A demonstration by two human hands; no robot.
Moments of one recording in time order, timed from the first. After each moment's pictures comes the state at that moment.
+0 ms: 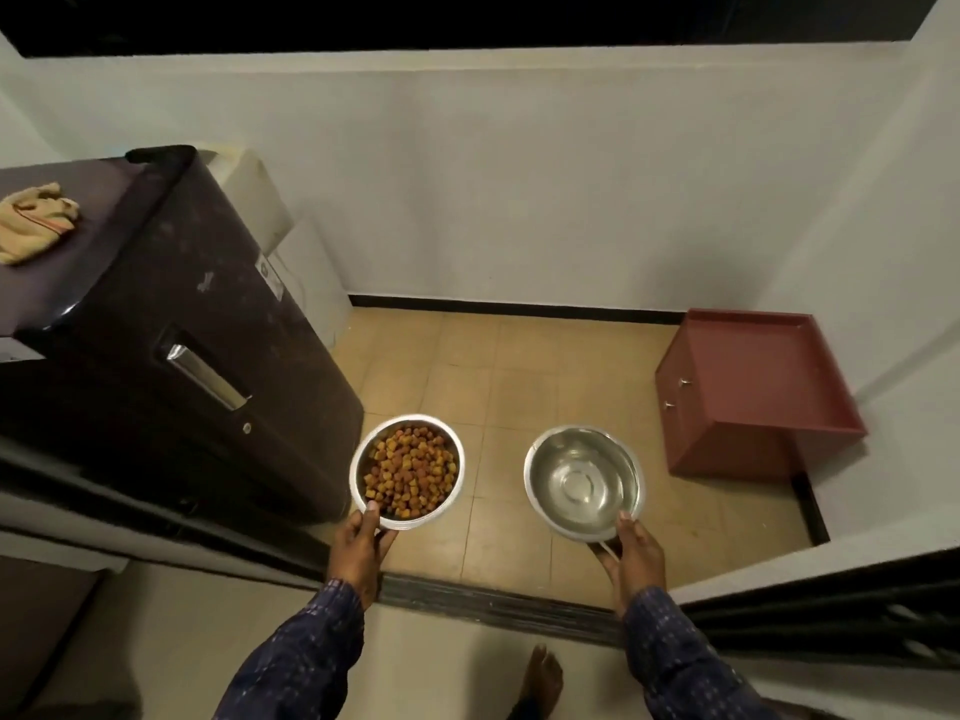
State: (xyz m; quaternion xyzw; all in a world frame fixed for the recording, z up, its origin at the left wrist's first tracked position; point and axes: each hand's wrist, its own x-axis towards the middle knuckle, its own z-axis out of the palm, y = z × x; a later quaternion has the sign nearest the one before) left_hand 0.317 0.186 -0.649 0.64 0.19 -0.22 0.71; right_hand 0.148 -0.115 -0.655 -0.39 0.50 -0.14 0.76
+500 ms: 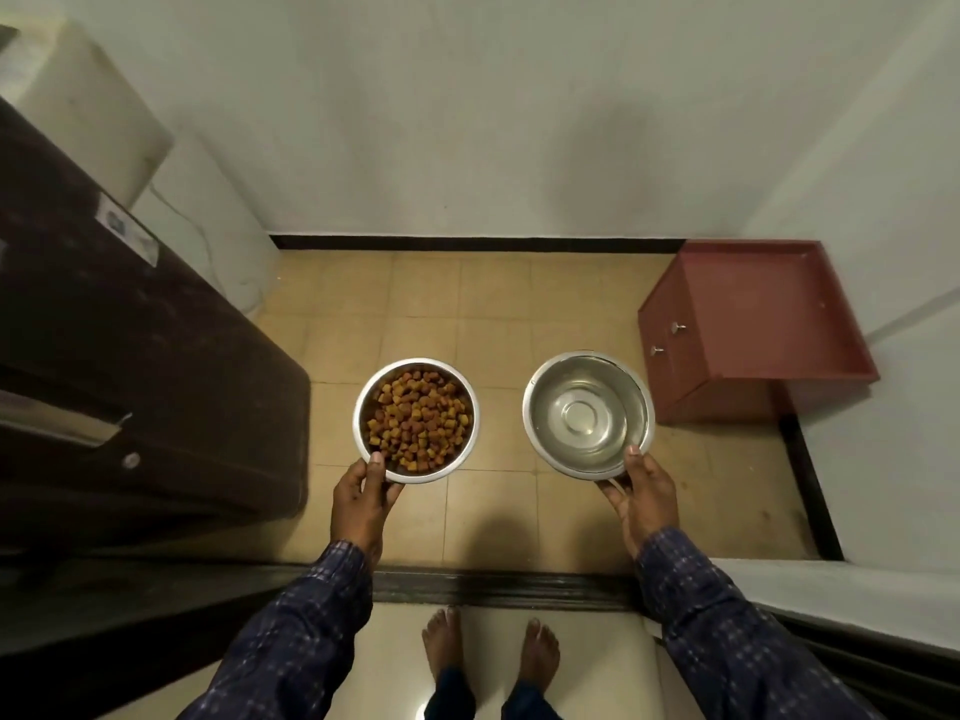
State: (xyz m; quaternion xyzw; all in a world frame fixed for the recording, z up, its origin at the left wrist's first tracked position) left_hand 0.467 0.090 -0.754 0.66 0.15 -0.26 0.69; right_hand 0.289 -0.195 -0.741 -0.41 0.51 -0.18 0.73
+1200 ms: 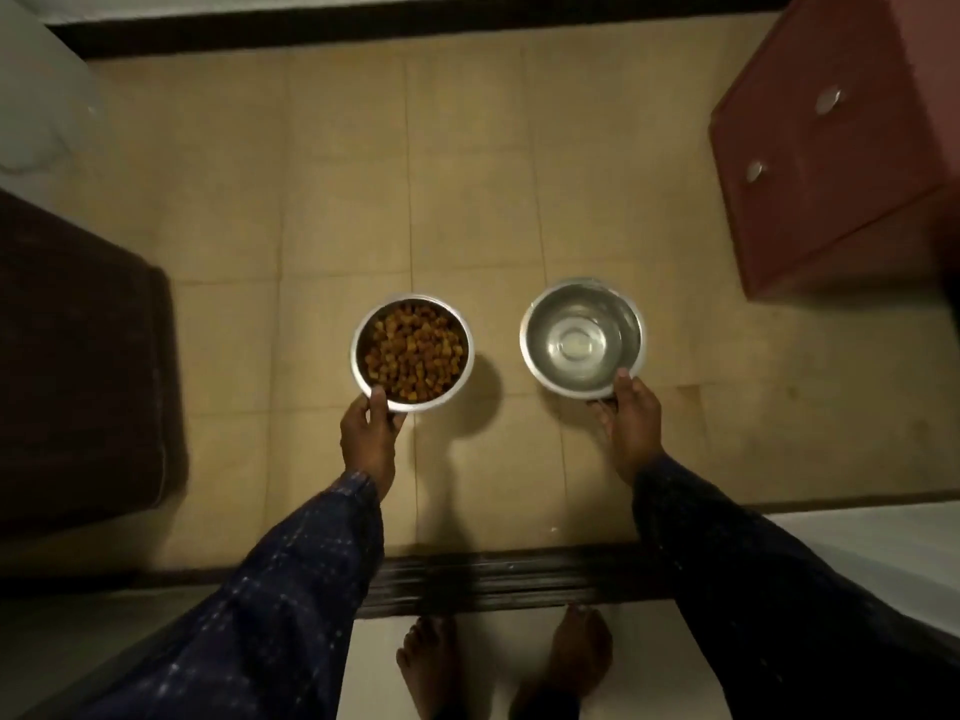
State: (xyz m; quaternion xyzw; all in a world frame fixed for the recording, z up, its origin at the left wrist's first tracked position) left_hand 0.546 0.001 -1.312 0.70 0.19 -0.28 0.63; right_hand 0.364 -0.259 -1.300 -0.39 0.57 -0.17 0.71
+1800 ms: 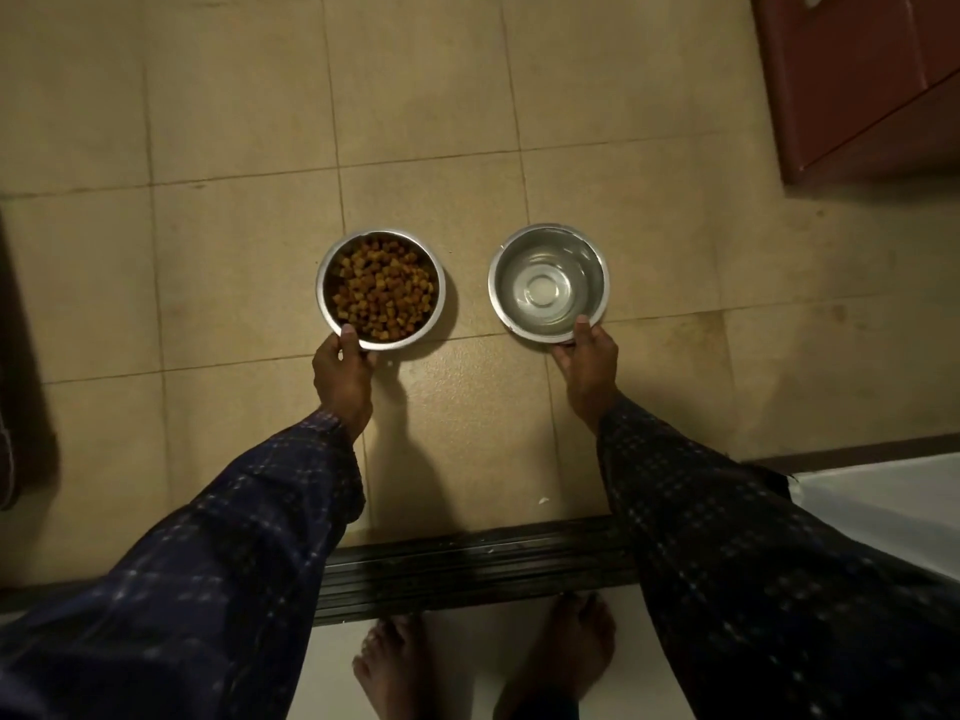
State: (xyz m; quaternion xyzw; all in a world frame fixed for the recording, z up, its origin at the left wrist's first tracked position) left_hand 0.553 -0.025 -1.507 0.78 0.16 -0.28 0.54; right_hand 0.361 -0.269 -1.523 -0.38 0.59 -0.16 0.70
